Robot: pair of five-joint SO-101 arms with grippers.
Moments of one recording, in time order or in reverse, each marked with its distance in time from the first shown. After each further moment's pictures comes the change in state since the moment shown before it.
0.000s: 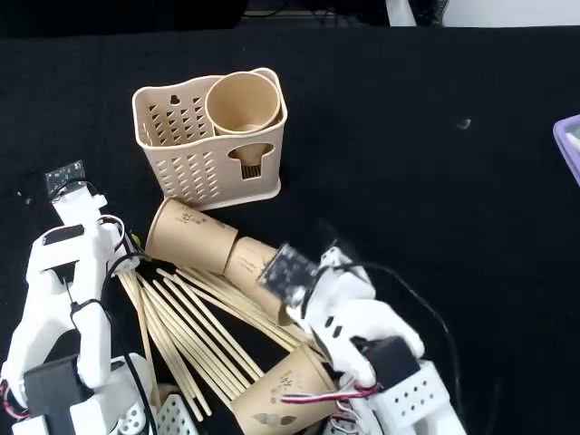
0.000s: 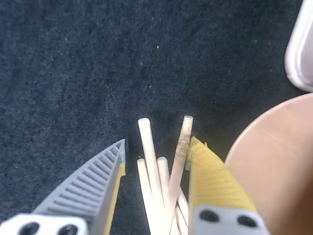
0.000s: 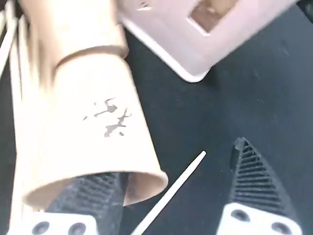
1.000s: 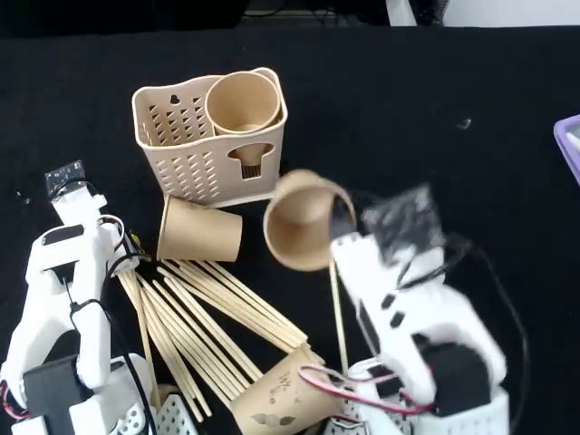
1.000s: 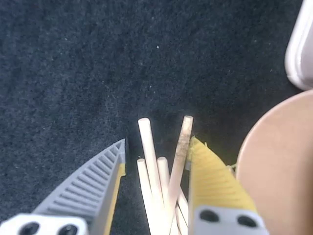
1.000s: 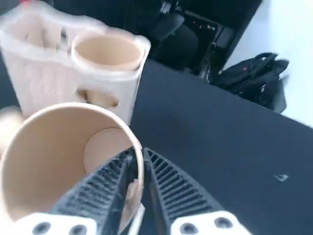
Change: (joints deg) left arm 0.0 0.0 0.0 0.0 0.0; right arm 13.7 21.0 -48.2 9.0 -24.5
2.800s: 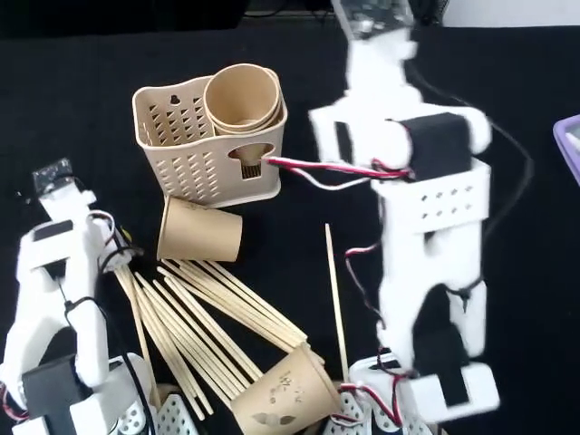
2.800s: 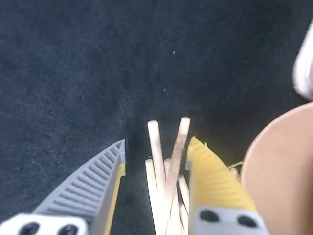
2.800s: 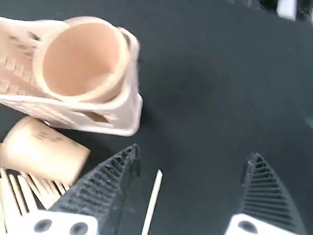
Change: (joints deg) left arm -2.3 0.0 -3.9 4.4 0.3; right arm 3.3 67.1 -70.8 35.5 -5.5
